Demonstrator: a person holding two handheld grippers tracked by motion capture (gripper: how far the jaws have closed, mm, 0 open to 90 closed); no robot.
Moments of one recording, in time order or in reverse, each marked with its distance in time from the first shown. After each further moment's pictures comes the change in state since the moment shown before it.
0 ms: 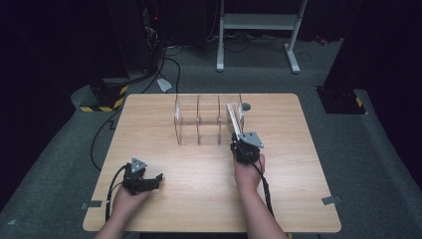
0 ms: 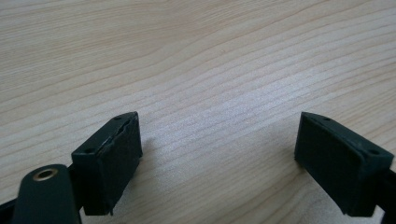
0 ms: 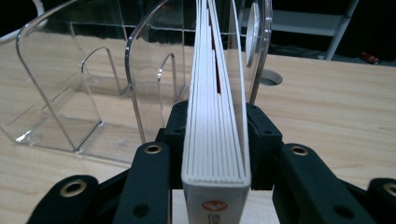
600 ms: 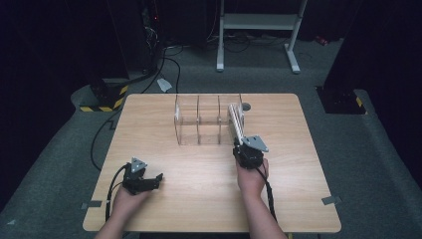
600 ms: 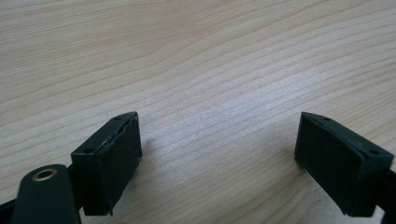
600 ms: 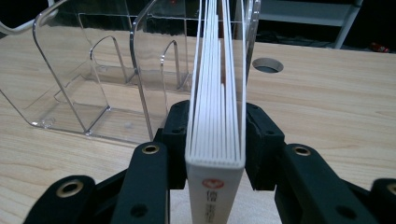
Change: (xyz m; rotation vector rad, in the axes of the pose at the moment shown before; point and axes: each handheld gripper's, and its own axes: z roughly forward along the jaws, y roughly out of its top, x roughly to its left) left arm 0.000 0.000 0.000 -0.001 0.000 0.003; right arm -0.005 -0.006 -0.015 0.025 0.021 0.009
